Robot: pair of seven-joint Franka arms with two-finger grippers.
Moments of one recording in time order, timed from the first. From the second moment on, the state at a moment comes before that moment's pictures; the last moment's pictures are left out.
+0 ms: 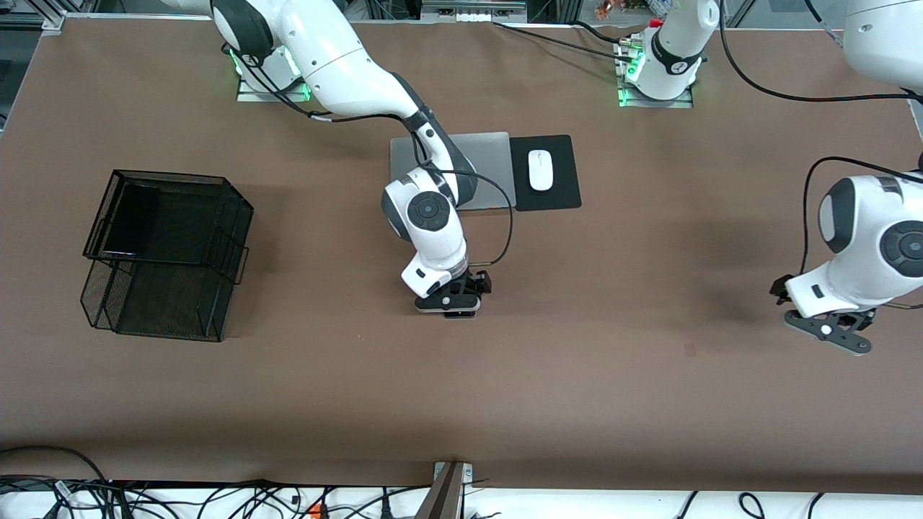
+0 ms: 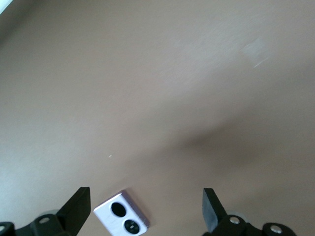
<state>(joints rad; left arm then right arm) 0.11 0.49 0.00 -1.68 0.33 2.20 0.44 0.85 1.04 -0.21 -1.19 0.21 2.44 0.61</state>
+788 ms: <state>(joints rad) 0.33 0.50 0.01 -1.70 0.21 2.28 0.44 0.85 1.05 -0.21 -1.18 0.18 2.46 0.57</state>
